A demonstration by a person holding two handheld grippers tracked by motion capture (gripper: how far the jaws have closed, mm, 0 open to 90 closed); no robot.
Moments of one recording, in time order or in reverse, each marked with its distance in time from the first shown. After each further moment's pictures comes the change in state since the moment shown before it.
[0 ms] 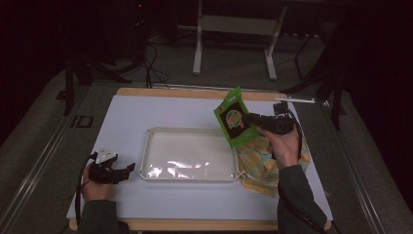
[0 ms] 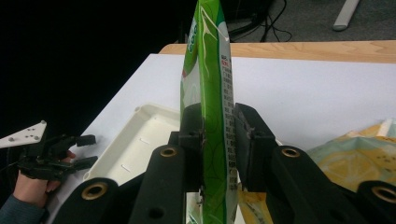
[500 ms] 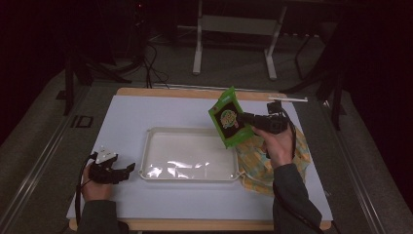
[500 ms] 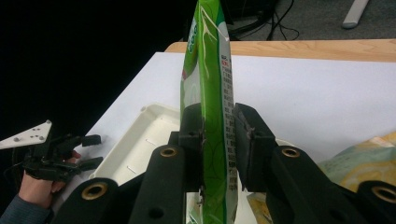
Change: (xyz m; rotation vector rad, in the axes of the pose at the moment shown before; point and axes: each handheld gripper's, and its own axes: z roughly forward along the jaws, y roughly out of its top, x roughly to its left) left arm 0.000 0.000 0.000 0.001 -0.001 0.001; right arm 0.007 0.001 0.013 0.009 0.018 -0.001
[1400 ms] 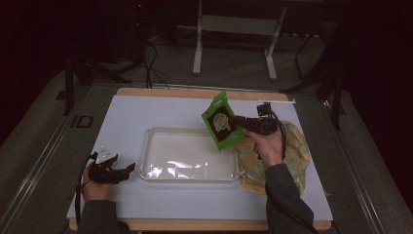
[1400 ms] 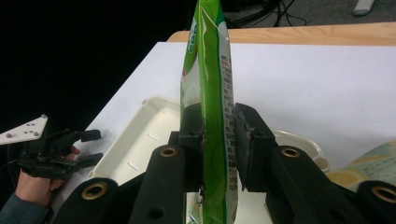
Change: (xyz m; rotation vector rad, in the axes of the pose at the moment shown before) left arm 0.000 0.000 0.000 0.000 -0.002 0.001; right arm 0.003 -0.008 0.025 0.036 0.011 0.010
